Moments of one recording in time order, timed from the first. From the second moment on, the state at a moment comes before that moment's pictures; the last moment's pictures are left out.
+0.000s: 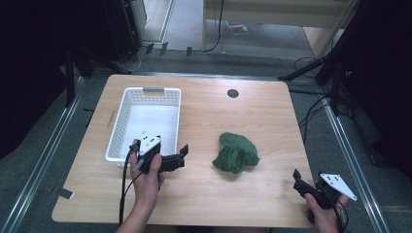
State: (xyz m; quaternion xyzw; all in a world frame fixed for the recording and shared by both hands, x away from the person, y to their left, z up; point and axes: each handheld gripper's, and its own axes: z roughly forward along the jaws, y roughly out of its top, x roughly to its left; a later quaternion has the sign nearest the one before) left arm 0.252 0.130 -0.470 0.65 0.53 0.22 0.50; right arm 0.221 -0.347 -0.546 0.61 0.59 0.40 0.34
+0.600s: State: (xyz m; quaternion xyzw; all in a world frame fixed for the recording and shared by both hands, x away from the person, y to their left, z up) left arm 0.259 0.091 -0.474 0.67 0.51 0.20 0.50; right arm 0.221 -0.347 -0.546 0.61 0.59 0.40 0.34
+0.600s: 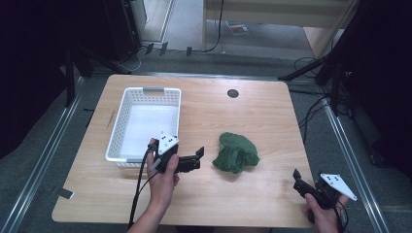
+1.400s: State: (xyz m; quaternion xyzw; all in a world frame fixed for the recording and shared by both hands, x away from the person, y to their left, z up) left arm 0.271 0.026 -0.490 0.71 0.48 0.17 0.49; right arm 0.221 -0.347 -0.546 0.61 0.59 0.40 0.34
